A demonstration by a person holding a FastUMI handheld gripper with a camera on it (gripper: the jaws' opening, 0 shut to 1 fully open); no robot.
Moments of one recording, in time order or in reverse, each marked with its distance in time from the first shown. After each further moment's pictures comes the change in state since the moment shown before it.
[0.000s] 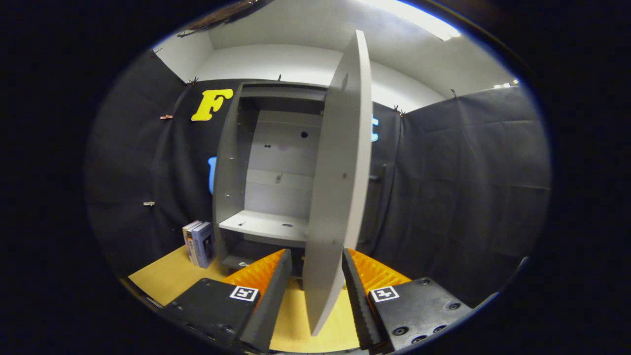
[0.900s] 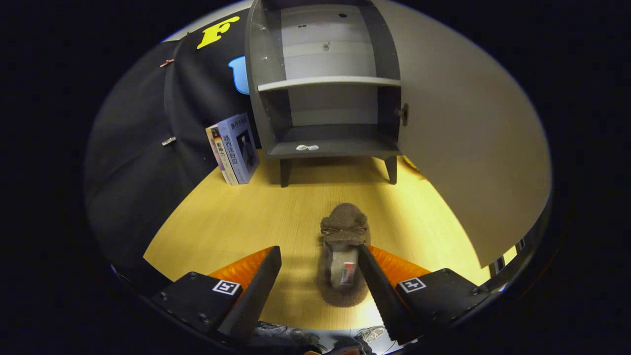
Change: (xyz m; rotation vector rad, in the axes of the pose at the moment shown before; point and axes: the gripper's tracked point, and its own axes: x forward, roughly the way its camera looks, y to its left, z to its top) arm 0.084 0.173 -0.315 0.135 0.572 0.149
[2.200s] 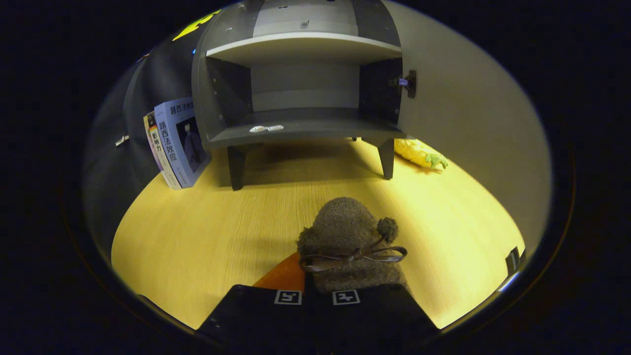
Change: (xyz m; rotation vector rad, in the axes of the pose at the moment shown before) arm 0.107 -0.032 0.021 0.036 -0.026 -0.199
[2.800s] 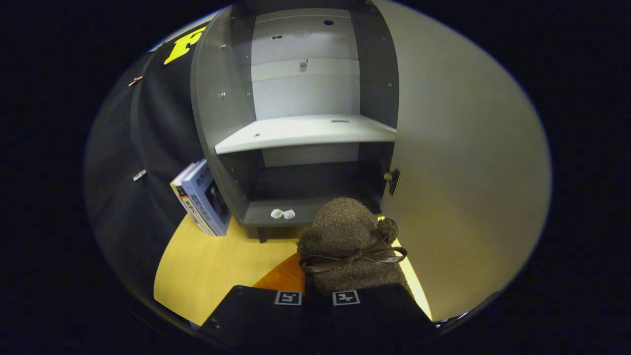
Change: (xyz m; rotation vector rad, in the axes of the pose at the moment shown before) arm -0.102 -0.002 0.187 0.018 -0.045 0.061
